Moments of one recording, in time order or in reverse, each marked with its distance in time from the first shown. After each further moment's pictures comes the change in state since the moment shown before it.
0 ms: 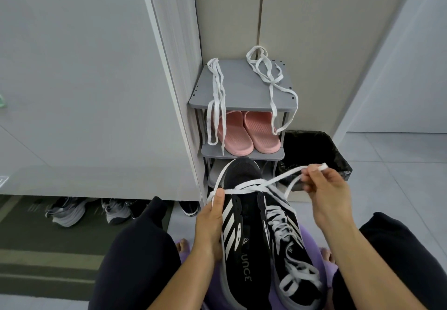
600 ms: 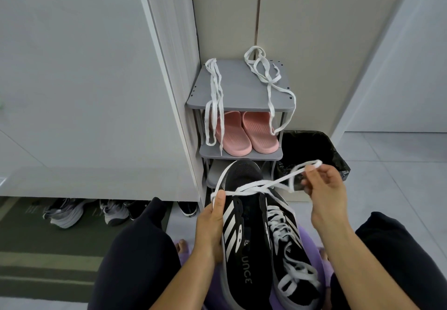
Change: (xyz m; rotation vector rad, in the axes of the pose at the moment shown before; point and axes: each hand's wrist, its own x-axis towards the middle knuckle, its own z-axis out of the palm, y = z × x) left_hand -0.002 -0.002 0.004 0.045 0.020 0.001; right_hand -0.006 0.004 0.005 -0.057 0.042 -0.110
